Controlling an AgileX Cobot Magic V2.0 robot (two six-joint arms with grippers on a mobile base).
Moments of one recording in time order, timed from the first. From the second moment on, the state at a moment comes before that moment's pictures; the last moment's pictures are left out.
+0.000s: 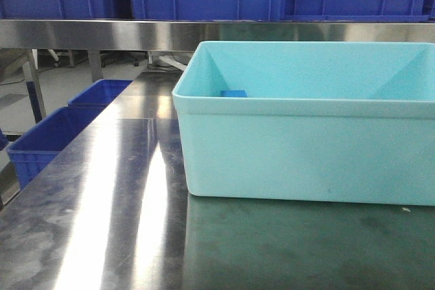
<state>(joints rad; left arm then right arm) -0.09 -0.01 0.01 -0.24 0.01 0.17 -0.07 -0.01 0.02 0.06 -0.08 0.01</state>
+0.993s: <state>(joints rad) -0.09 -0.01 0.01 -0.24 0.01 0.17 0.23 1.20 -1.27 0.06 0.95 -0.04</state>
